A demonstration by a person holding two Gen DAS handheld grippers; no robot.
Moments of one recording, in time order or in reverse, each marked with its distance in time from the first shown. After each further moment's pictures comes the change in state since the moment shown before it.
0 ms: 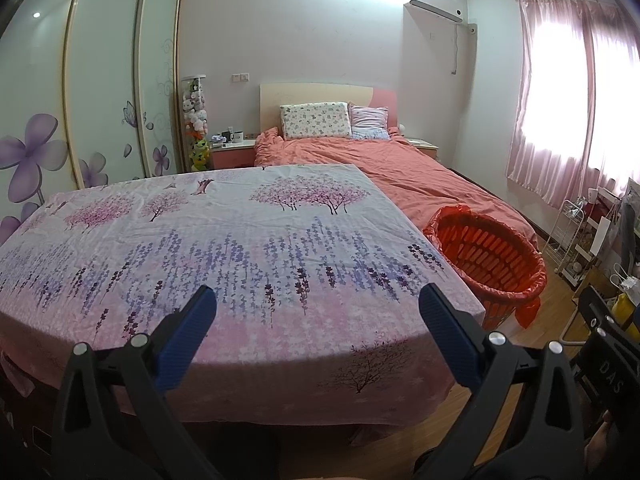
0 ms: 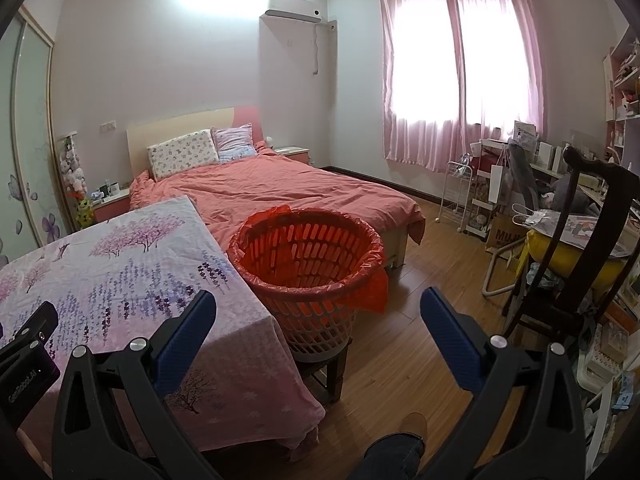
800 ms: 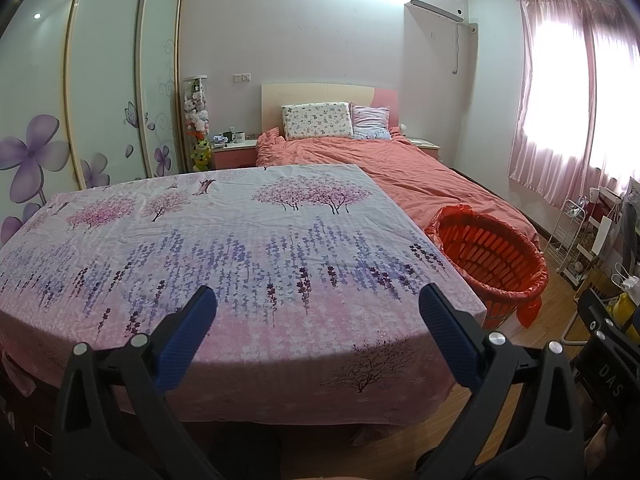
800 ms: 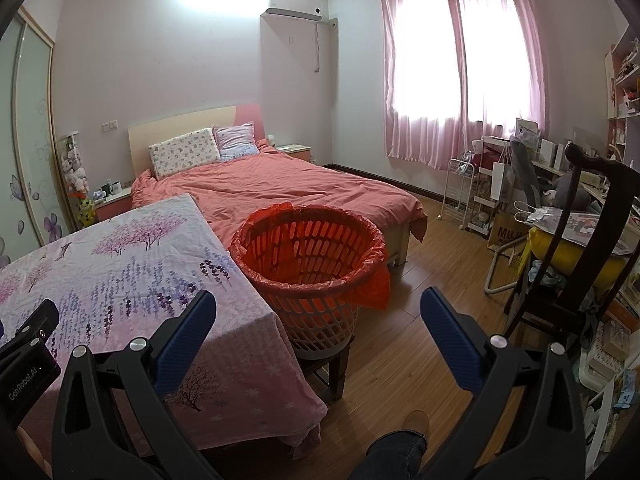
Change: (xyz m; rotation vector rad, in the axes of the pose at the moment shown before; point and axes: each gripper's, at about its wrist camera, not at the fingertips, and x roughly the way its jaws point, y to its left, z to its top) left arm 0.000 0.000 0.000 0.000 0.000 0.004; right arm 0.000 0.003 -0.001 0.004 0.006 0.005
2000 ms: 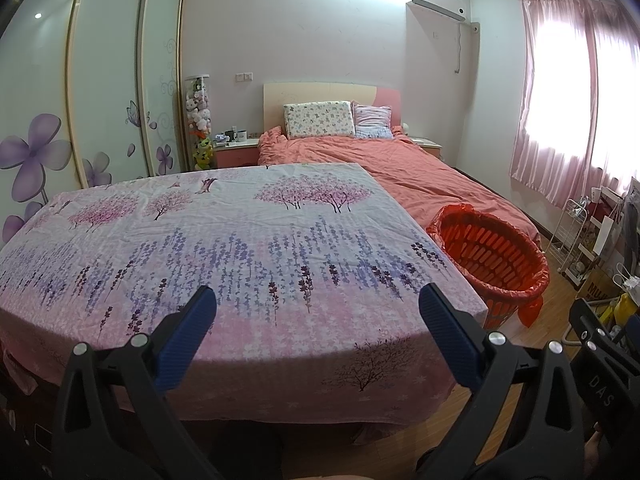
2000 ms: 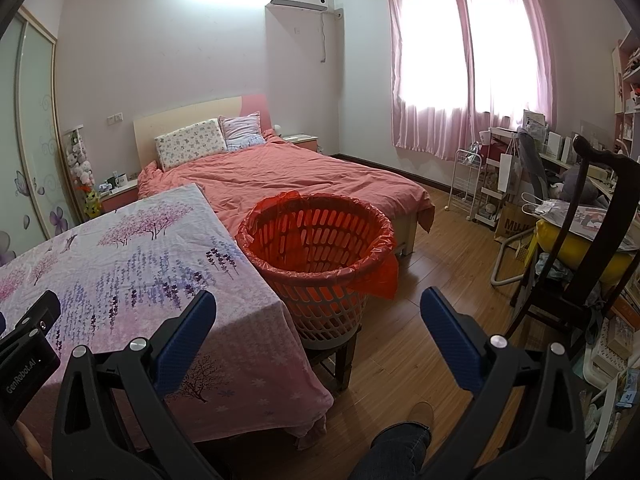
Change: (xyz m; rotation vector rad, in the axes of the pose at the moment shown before) left arm -0.001 0.003 -0.001 -0.003 0.002 0.006; right arm 0.003 0.003 -0.005 0.001 0.038 0.024
